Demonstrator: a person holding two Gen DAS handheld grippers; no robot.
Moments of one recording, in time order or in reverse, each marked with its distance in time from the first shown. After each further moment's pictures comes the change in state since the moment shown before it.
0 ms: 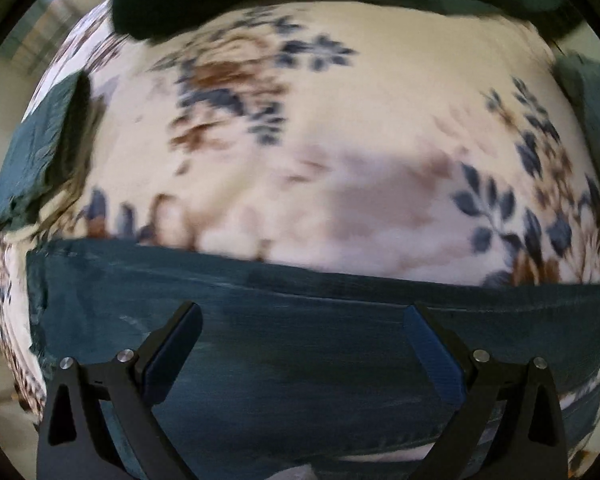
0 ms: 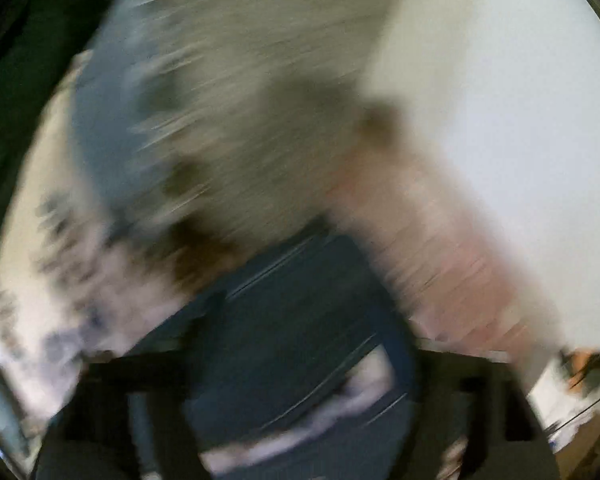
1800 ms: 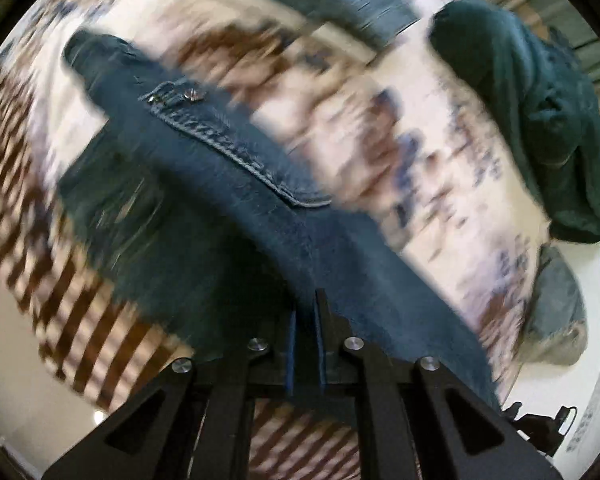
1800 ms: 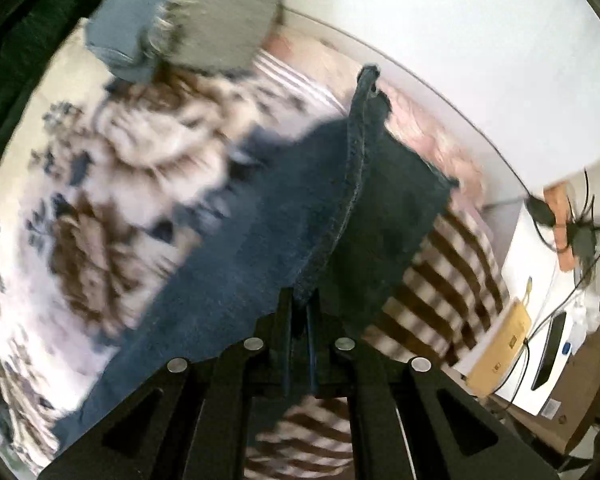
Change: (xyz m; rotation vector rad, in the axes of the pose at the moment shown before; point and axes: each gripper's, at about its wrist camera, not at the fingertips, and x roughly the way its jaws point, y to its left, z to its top) left arm -0.021 0.270 -0.225 -0.702 0.019 -0.358; right arm -0.005 -0.065 -0.174 0.106 -0.043 -0.150
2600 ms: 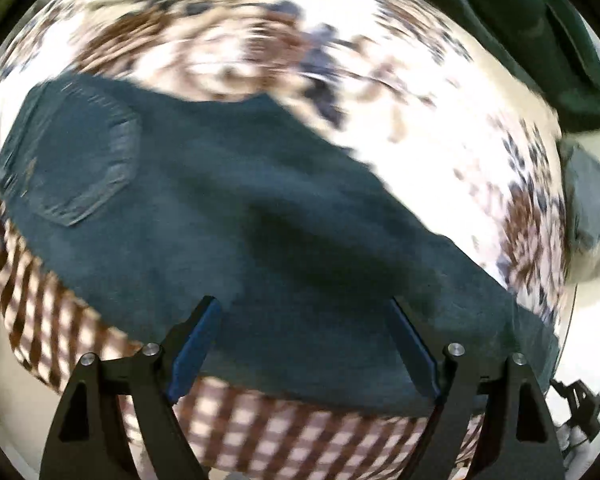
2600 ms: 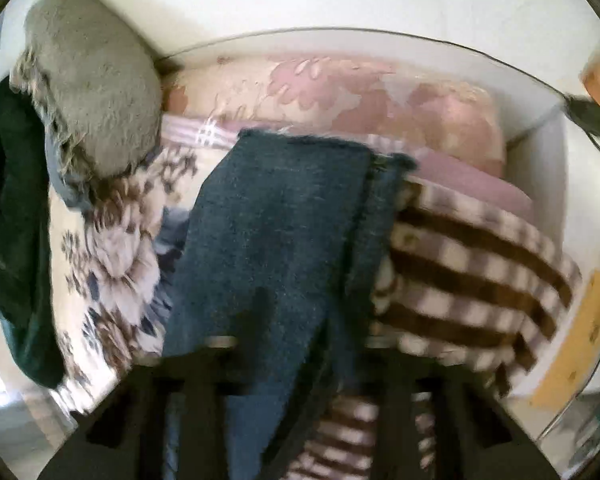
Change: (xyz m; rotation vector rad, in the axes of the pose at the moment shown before) left arm 0.063 -0.128 -0.082 0.316 0.013 0.130; right arm 0.049 -0.134 0.039 0.292 0.003 0.320
